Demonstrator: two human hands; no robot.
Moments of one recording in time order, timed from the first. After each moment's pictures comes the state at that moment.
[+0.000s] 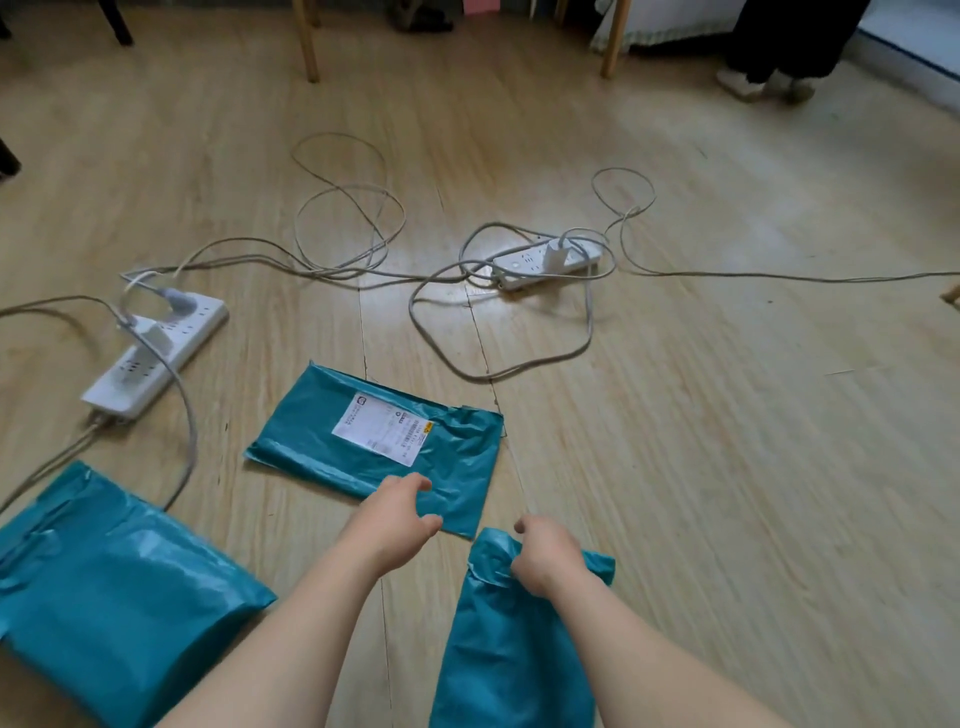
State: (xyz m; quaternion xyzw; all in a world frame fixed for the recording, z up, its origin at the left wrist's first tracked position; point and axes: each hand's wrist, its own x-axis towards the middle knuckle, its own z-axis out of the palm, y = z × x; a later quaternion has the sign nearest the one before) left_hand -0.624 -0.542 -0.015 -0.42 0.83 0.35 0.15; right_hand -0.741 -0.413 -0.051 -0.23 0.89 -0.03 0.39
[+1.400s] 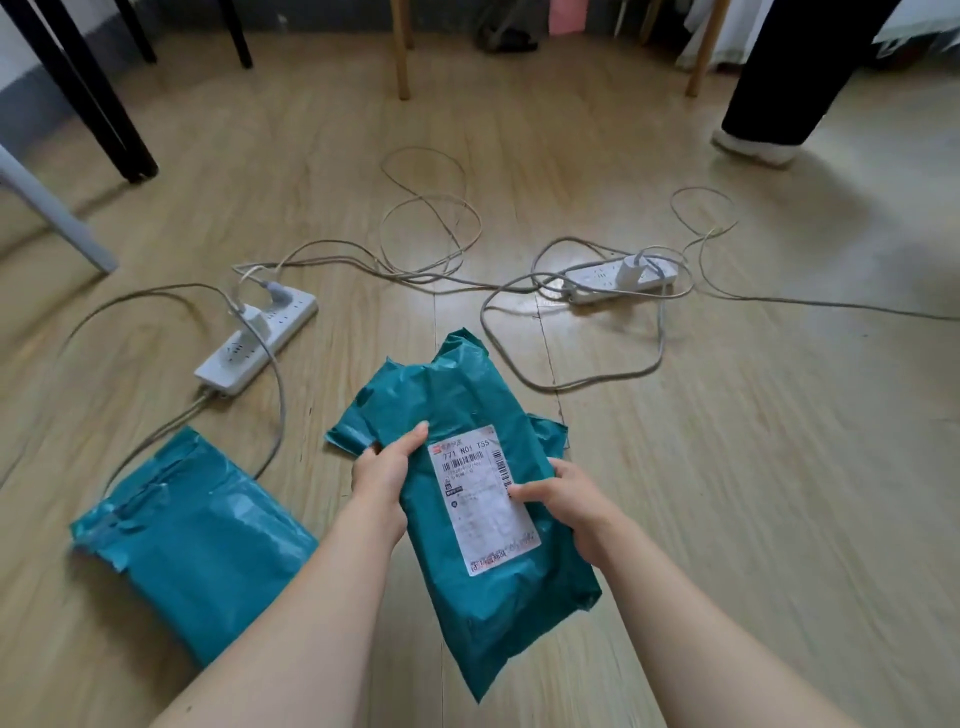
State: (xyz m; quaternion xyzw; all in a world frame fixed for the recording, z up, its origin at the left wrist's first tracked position) left_hand -0.599 -0.584 0.006 -0.58 0.24 0.74 -0.26; right_hand -0.736 -0.465 0.004 -0.10 0.70 -0.44 0.55
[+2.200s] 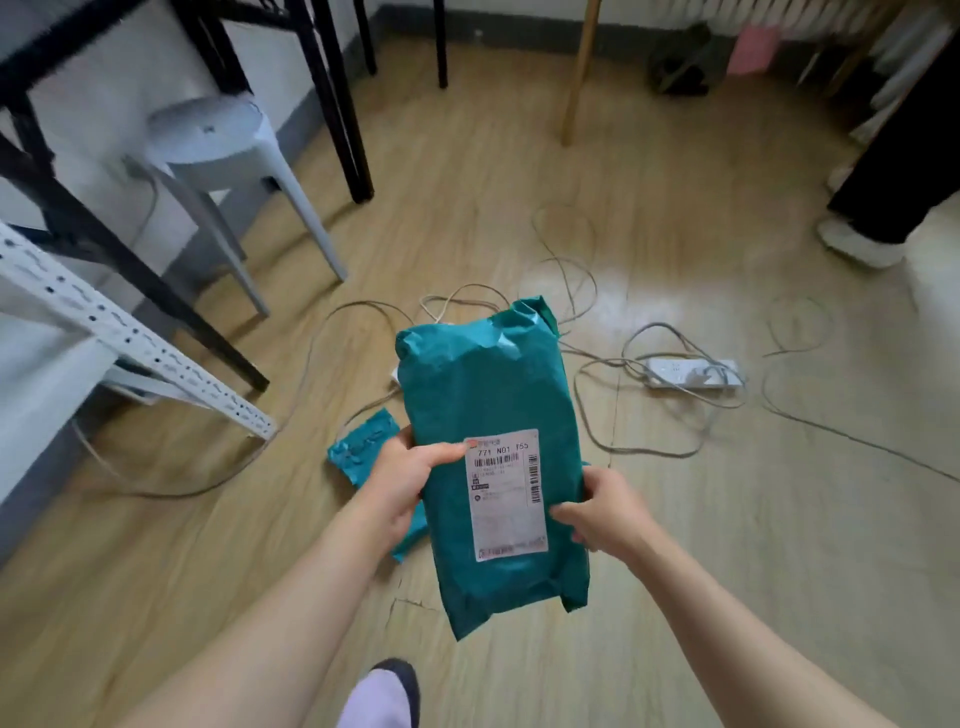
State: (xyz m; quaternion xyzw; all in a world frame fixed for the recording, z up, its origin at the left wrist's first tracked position) left_hand -0.496 -0.557 0.408 -0.60 0.34 0.68 -0.23; right_hand -0.683 -0.479 0.370 -0.35 0.78 -0.16 0.50
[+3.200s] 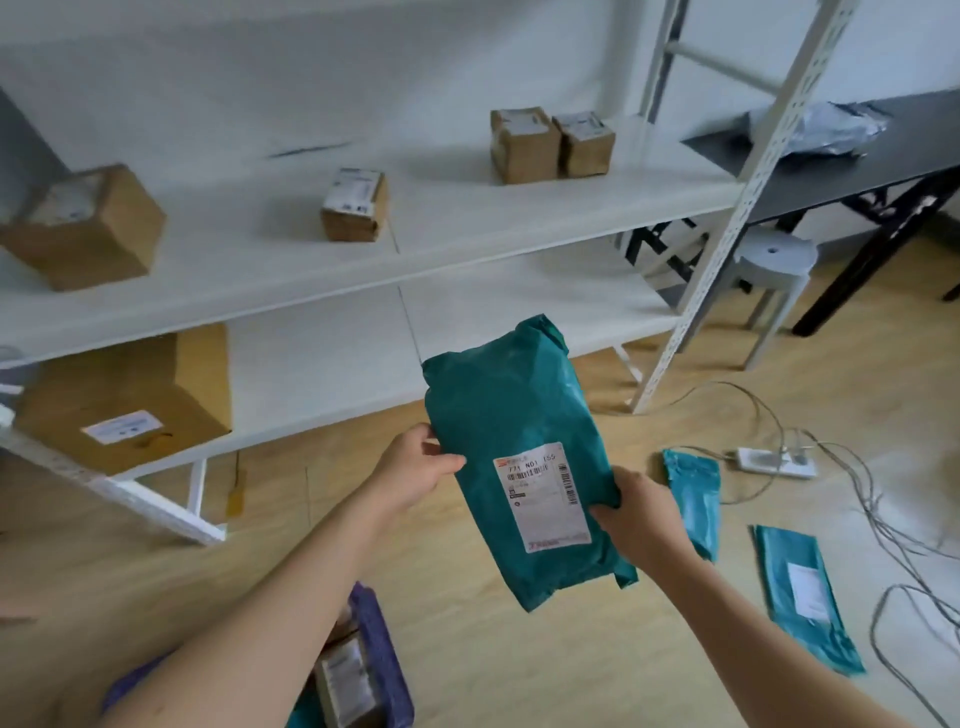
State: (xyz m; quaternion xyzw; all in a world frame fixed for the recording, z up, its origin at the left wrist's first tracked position) left_hand -0.072 -0.054 0.706 -0.80 0.24 0.40 -0.38; right_hand -0.277 -0.172 0.685 -0.81 0.50 0.01 0.30
